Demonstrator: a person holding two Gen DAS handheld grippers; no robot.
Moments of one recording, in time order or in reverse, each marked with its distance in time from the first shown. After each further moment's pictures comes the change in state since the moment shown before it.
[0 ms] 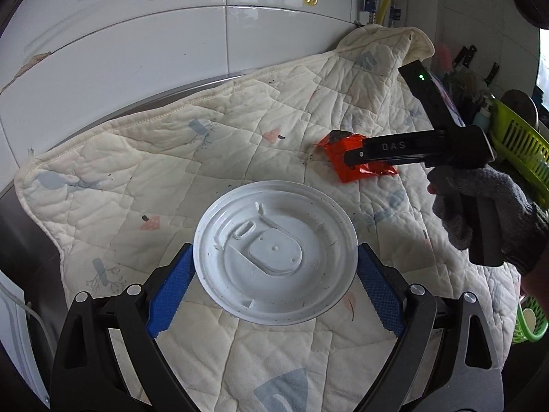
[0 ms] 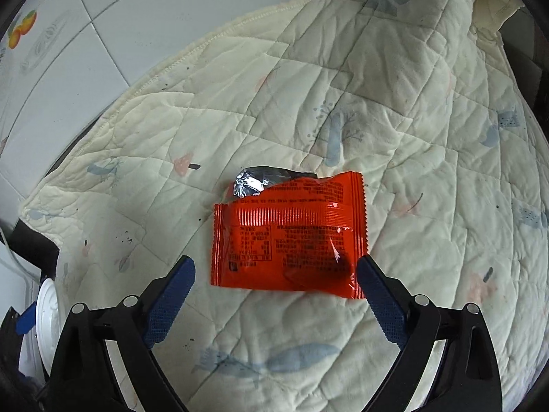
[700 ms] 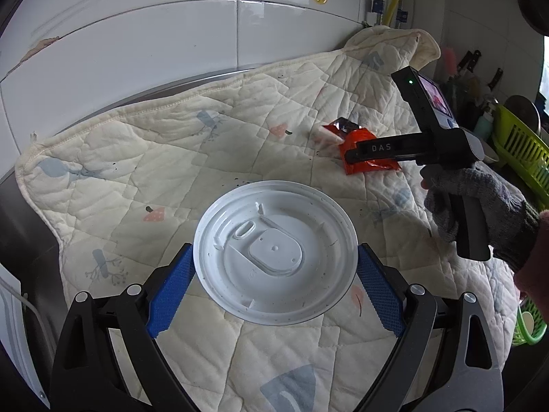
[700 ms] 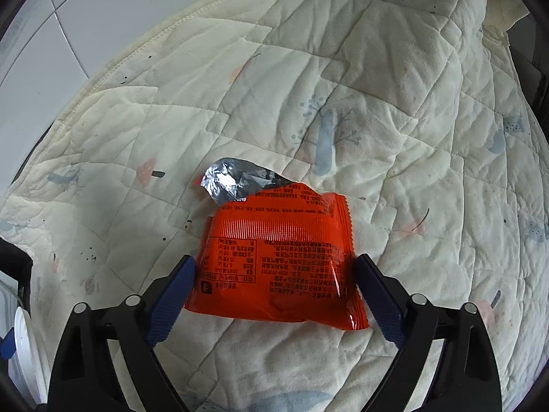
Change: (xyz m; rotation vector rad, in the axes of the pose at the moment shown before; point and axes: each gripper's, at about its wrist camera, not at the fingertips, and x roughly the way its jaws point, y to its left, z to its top) left arm 0.001 0.008 -0.002 -0.036 0.012 -0.009; right arm 0.031 -0.001 0.019 -0.003 0.008 -0.096
